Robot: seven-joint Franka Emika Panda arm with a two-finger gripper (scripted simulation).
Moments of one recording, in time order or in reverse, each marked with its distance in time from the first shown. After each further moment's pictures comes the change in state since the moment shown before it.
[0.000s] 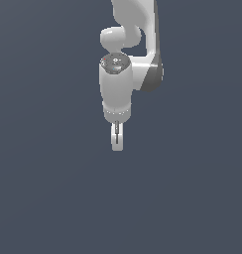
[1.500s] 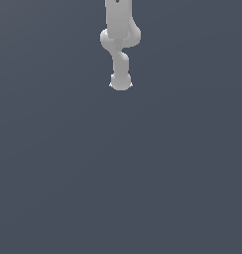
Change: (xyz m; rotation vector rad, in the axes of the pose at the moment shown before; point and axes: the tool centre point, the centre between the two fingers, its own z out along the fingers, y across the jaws) arm -0.007 0.057 -0.301 0.002 0.004 -0.001
